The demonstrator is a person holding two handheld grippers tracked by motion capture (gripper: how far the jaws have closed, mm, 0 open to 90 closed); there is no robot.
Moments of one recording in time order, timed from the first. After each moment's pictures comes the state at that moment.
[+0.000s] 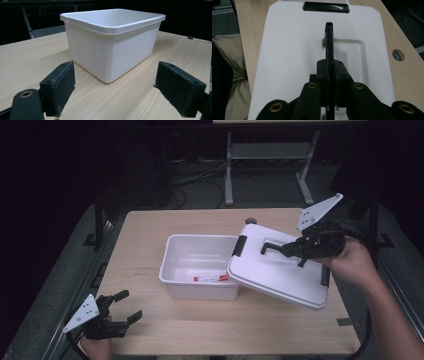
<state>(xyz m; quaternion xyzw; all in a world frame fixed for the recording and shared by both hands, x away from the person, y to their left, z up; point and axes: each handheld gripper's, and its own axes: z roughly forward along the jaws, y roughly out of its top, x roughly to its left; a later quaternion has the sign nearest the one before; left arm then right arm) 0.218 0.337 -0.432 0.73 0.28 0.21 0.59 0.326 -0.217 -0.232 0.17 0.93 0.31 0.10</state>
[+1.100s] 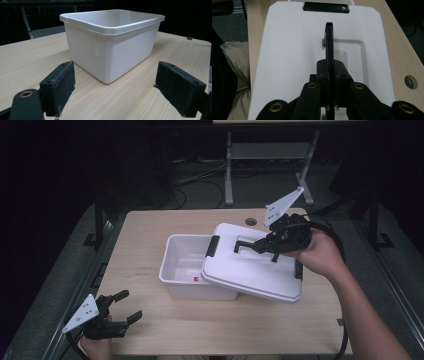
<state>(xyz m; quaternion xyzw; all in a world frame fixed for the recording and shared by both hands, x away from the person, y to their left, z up) 0.218 0.338 -0.432 0.73 0.28 0.21 0.59 0.342 -0.155 -0.227 0.12 0.94 0.32 0.09</state>
